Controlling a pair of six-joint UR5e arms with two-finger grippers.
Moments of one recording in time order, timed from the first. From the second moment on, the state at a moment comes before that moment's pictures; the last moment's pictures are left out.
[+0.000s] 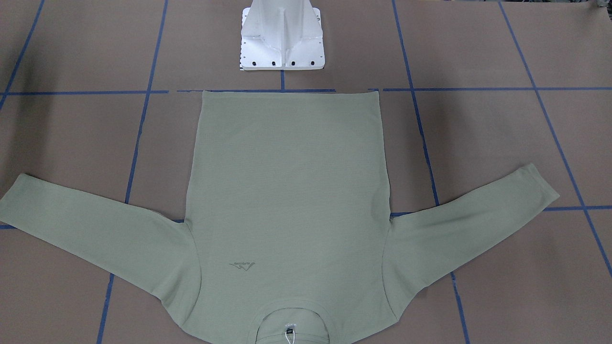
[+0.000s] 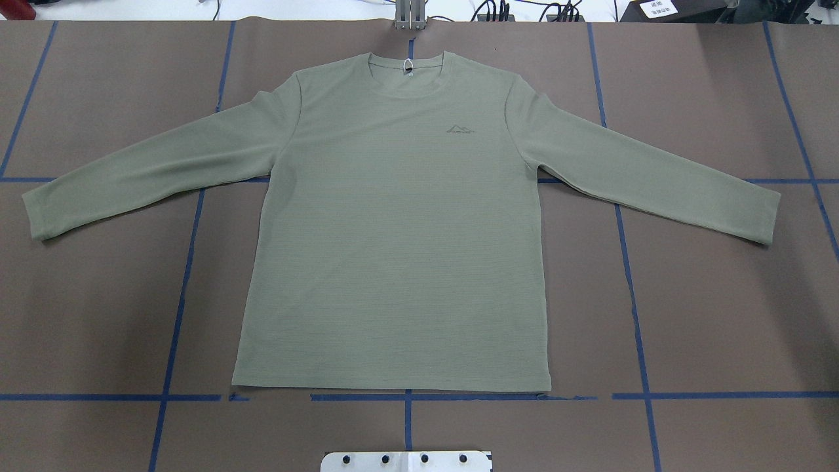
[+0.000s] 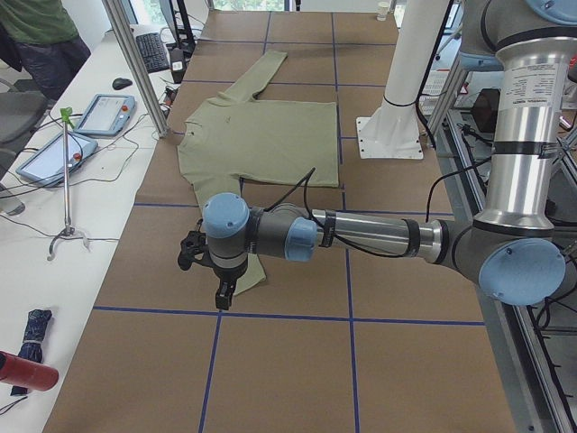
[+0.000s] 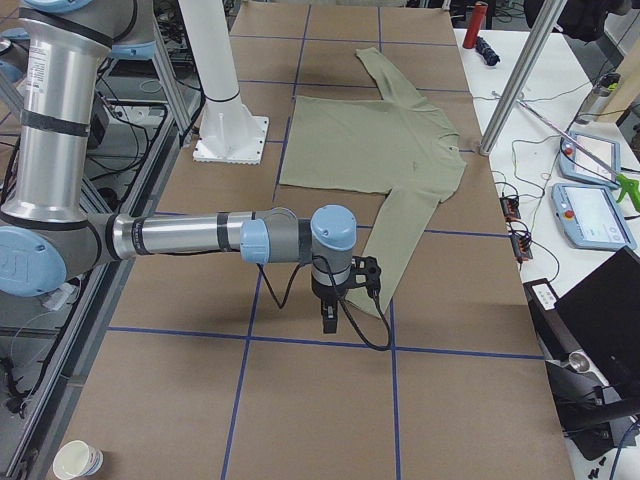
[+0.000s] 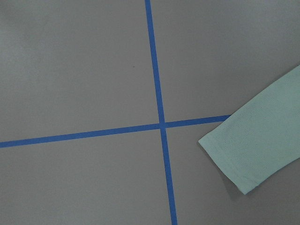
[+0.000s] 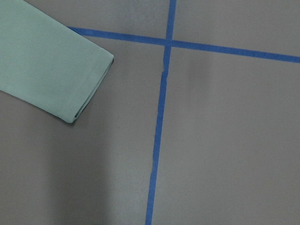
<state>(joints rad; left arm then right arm) -1.59 -1.61 -1.64 -1.63 -2.36 0.04 1.49 -1.76 1.86 -1.61 2.27 0.00</state>
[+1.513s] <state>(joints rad) -1.59 -1.68 -1.65 -1.67 -2.36 0.03 1.34 -1.53 1.33 -0.78 2.39 0.49</state>
